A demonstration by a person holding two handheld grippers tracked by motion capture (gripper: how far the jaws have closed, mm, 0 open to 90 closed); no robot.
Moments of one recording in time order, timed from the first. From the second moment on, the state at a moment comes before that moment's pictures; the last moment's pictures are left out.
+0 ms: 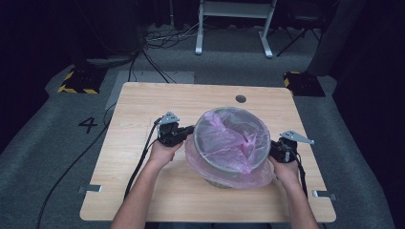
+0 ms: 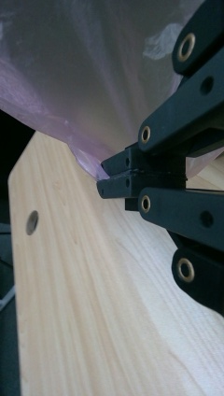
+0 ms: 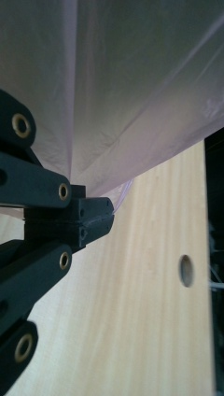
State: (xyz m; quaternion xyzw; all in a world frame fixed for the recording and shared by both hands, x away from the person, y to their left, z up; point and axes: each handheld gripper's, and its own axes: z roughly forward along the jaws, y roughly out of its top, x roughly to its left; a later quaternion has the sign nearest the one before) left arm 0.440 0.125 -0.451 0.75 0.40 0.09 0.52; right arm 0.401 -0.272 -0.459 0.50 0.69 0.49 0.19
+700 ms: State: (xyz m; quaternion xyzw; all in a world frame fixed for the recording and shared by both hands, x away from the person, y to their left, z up) left arm 0.437 0.126 -0.498 0.77 0.43 0.07 0.48; right arm 0.395 -0.266 -0.502 0.53 0.70 0.45 0.15
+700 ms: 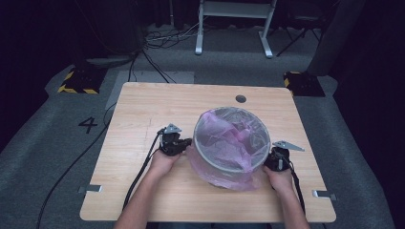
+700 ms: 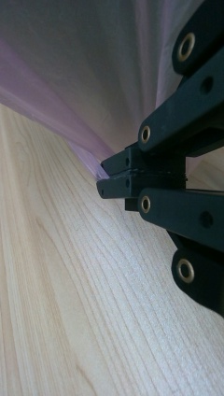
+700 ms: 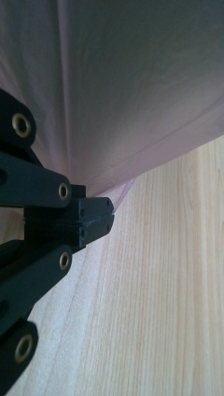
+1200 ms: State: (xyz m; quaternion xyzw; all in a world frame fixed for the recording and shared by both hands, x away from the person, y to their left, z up) left arm 0.421 0.167 -0.455 0.74 0.43 0.08 0.51; right arm 0.376 -0.289 -0.469 0.50 0.70 0.49 0.16
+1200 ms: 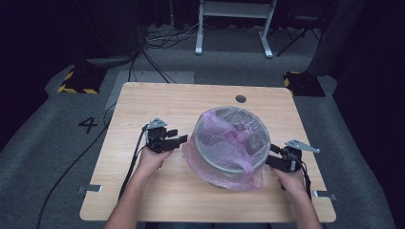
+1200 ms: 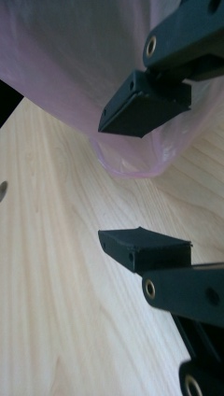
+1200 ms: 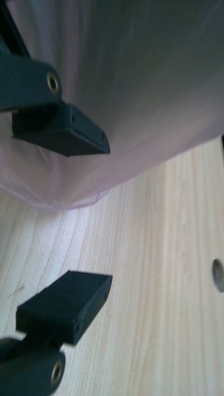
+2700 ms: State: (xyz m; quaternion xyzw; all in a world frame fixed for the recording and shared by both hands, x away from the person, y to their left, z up) left arm 0.329 0.131 -0.398 0.76 0.27 0.08 0.58; right arm 0.296 -0.269 -0.421 0.33 0.72 0.59 0.15
